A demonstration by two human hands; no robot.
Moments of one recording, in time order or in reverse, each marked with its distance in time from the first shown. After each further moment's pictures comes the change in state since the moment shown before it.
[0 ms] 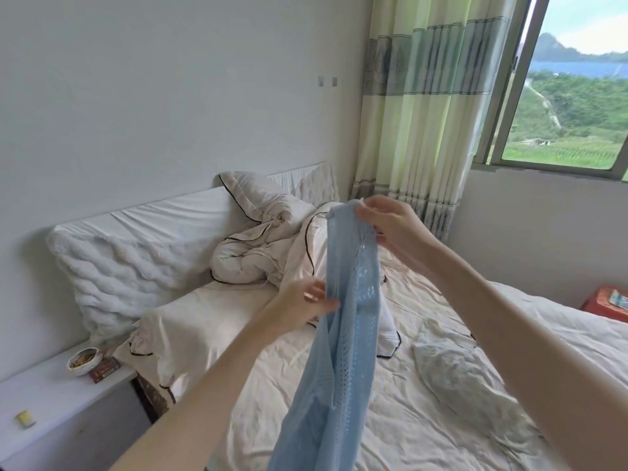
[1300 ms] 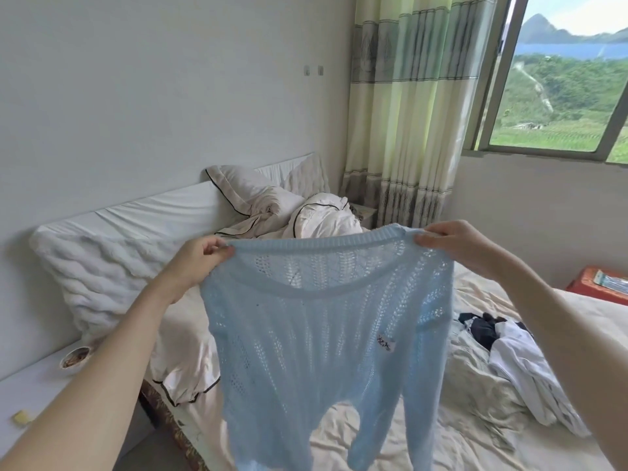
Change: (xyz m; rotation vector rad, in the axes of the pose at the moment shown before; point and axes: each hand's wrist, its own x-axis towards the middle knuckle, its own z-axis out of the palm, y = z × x) left_hand -0.014 0.003 -0.091 0.068 0.409 -0.077; right_hand -0.018 0.070 -0.130 -0.381 0.028 0.171
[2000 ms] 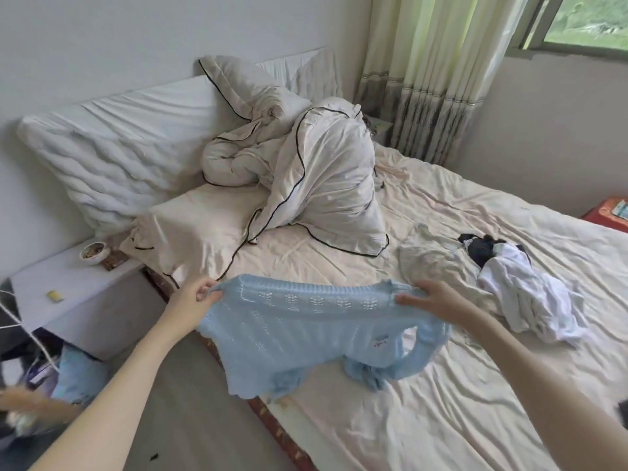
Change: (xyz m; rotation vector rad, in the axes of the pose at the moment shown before) left_hand -0.155 -0.135 0.073 0.259 -0.085 -0.370; right_hand -0.109 0.168 0.094 -0.238 -0.331 0.288
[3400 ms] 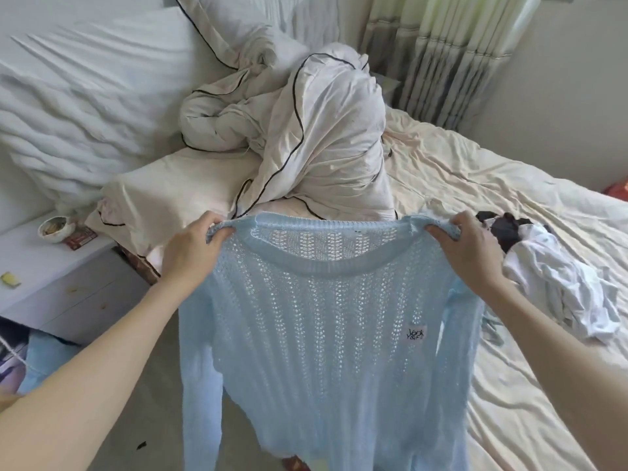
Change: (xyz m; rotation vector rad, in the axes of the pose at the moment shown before) left_hand 0.136 -0.015 0.046 0.222 0.344 0.344; right_hand 0.111 0.008 0.004 -0.158 0.680 -0.070
